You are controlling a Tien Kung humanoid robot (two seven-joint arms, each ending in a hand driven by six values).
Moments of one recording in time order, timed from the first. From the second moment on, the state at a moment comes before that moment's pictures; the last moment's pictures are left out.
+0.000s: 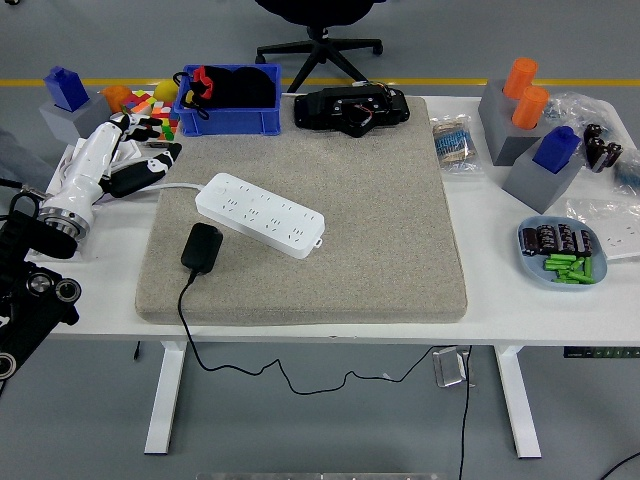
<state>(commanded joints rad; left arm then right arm) -0.45 0.43 -0.97 -1.27 1.58 0.23 0.12 0.01 -0.31 1.22 0.37 -1.07 0.00 -0.17</state>
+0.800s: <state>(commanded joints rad) -0.75 0.40 -0.66 -1.10 1.48 0.00 0.32 0.01 -0.31 1.23 0.37 -1.07 0.00 -0.17</state>
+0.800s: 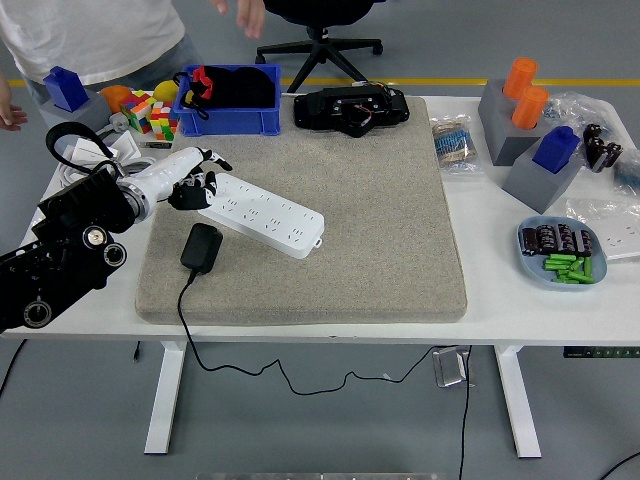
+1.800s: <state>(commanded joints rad) -0.93 0.27 -0.39 -0.74 1.36 -0.02 0.34 0.02 -0.31 1.22 0.37 -1.06 0.00 -0.17</state>
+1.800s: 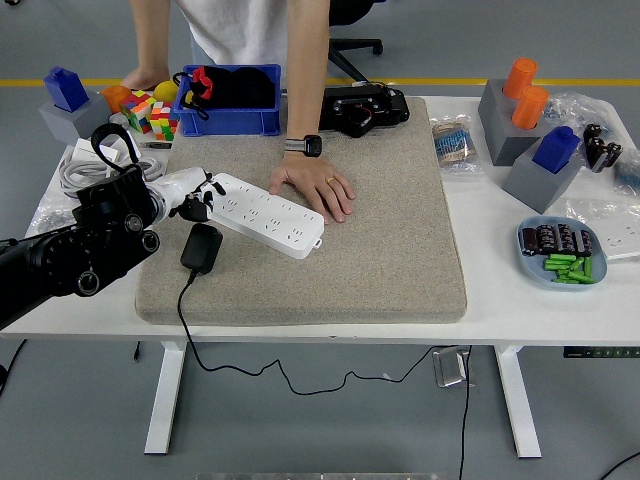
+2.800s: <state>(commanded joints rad) -0.92 0.26 -0.41 -0.71 1.35 -0.02 0.33 0.02 -0.31 1.21 0.37 -1.06 0.00 -0.17</state>
